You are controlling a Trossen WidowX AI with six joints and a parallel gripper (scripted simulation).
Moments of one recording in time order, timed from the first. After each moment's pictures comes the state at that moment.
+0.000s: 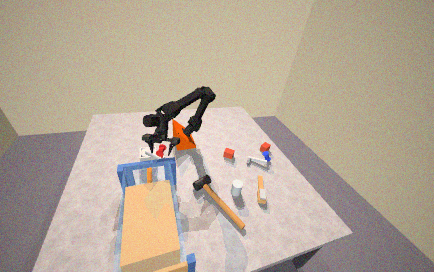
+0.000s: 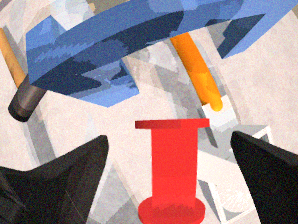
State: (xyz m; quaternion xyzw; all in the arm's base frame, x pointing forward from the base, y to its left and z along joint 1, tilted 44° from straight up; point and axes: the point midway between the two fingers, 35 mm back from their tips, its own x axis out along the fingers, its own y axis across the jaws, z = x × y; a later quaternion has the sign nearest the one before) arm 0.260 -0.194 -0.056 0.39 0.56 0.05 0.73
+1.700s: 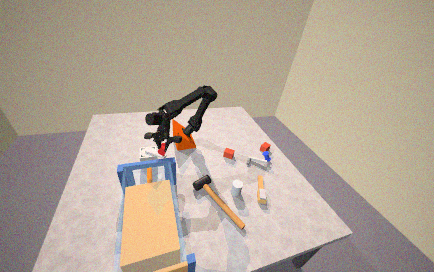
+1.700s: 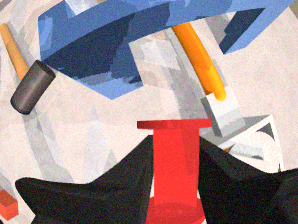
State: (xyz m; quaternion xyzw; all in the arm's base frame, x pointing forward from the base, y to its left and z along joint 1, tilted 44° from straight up) arm 0.249 -0.186 -0.049 0.39 0.56 0.05 0.73
